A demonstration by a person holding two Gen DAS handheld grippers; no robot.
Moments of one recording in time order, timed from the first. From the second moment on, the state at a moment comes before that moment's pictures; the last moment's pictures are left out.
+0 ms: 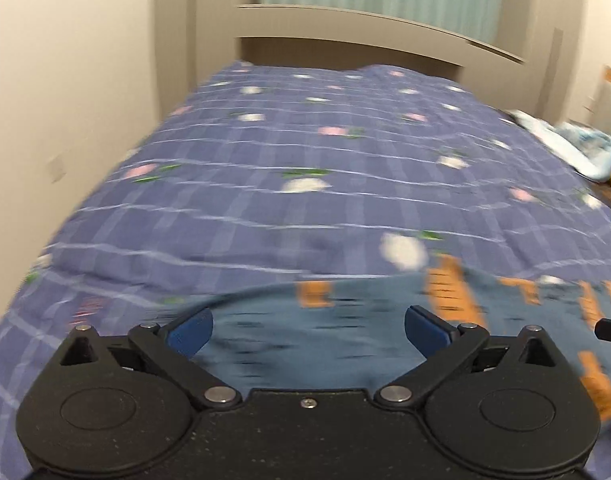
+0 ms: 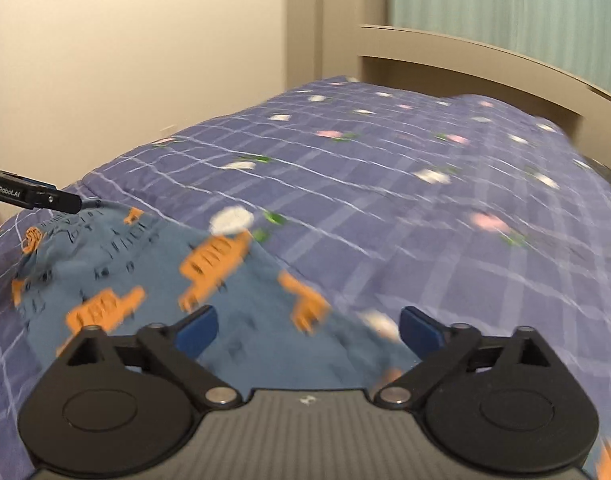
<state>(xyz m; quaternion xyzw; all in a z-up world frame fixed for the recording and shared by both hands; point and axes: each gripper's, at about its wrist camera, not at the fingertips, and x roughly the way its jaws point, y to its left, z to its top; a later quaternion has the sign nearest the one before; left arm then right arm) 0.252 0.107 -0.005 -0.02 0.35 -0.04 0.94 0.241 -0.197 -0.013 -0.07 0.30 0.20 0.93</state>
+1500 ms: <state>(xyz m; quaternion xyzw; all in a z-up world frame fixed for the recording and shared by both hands) 0.360 -0.338 -0.024 0.09 0.43 -0.36 0.82 0.126 -0.455 -0.059 0.32 0.24 -0.02 0.92</state>
